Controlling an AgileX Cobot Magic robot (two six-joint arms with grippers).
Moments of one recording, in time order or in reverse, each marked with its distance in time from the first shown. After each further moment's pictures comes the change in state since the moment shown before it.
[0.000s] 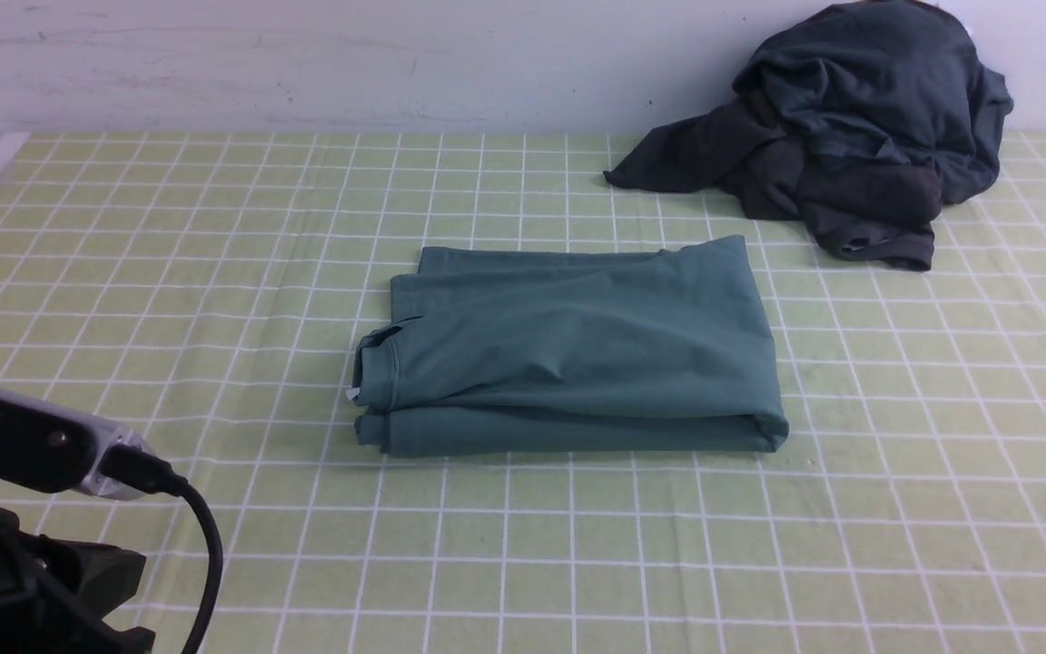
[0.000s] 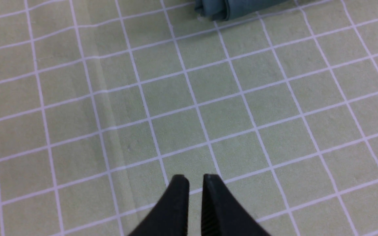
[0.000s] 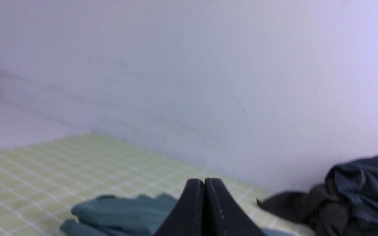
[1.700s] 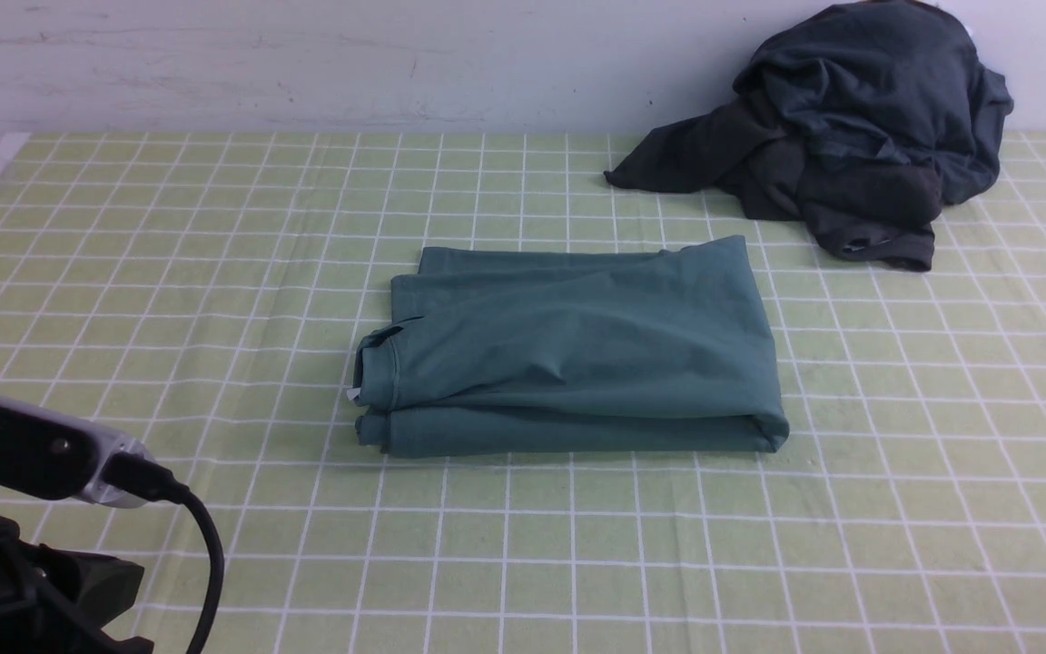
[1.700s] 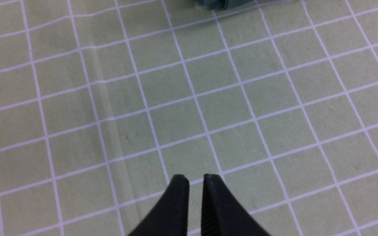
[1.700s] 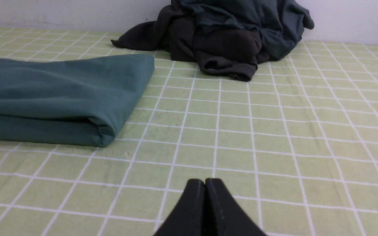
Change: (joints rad) right arm -0.455 -0.339 0.022 0.264 0.816 -0.204; left arm 0.000 0.000 0.000 0.001 0.024 0.000
